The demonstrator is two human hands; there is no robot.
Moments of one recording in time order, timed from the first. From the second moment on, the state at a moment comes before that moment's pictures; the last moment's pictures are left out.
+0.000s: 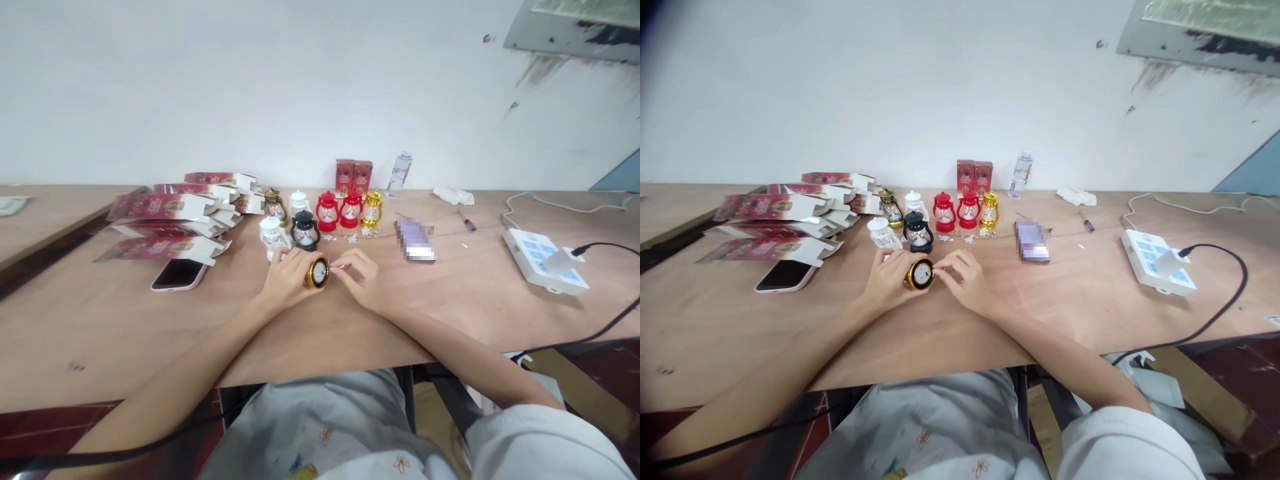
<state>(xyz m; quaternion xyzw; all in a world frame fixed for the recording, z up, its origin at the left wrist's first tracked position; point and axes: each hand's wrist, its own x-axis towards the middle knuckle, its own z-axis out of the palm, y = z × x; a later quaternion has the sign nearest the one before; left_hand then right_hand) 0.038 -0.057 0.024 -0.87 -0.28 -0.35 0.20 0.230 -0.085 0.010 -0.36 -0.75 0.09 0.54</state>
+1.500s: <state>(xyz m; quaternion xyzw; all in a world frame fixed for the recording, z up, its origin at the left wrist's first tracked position) 0.035 -0.049 0.017 -0.86 -0.31 -0.36 0.19 0.223 -0.078 -0.002 -0.29 -0.84 0.08 0.45</state>
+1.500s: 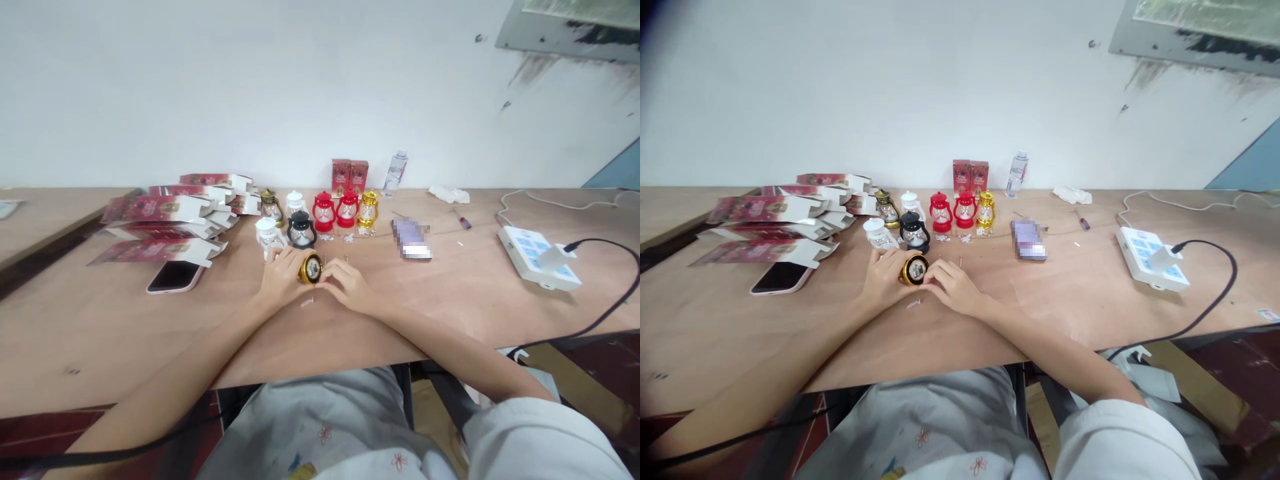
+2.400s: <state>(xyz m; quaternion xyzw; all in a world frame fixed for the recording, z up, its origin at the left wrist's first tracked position) 0.028 -0.042 0.023 -0.81 -0.35 -0.42 0.21 0.248 -0.060 -0.001 -0.37 -0.84 -0.09 0.39</state>
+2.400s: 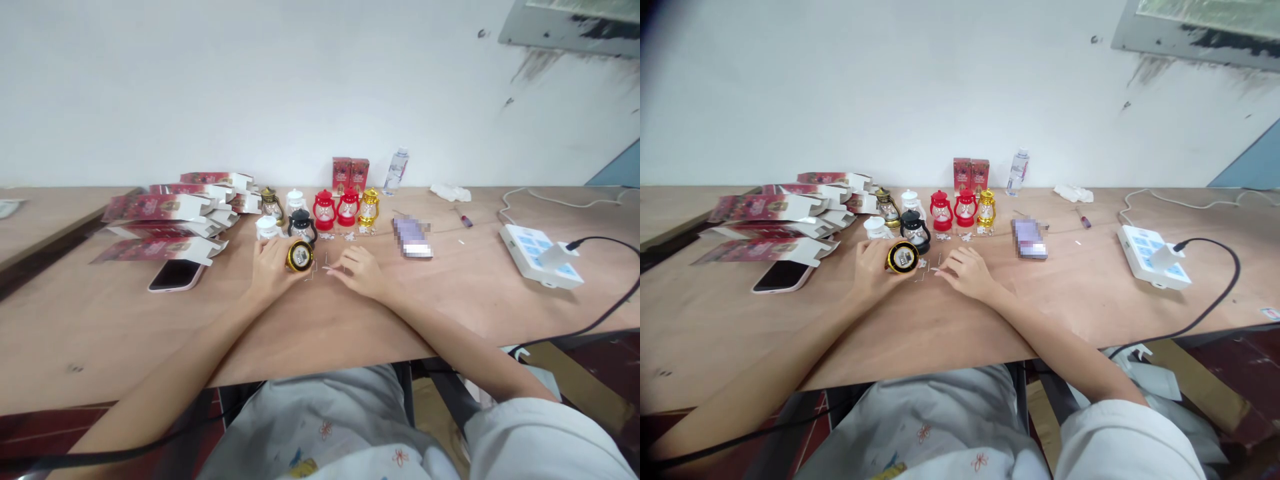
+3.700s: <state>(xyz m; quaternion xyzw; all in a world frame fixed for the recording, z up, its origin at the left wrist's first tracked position) 0.042 -0.054 0.016 -0.89 -0.23 -0.34 0.19 0.226 -0.083 0.004 -0.31 -0.86 -0.07 0.41</state>
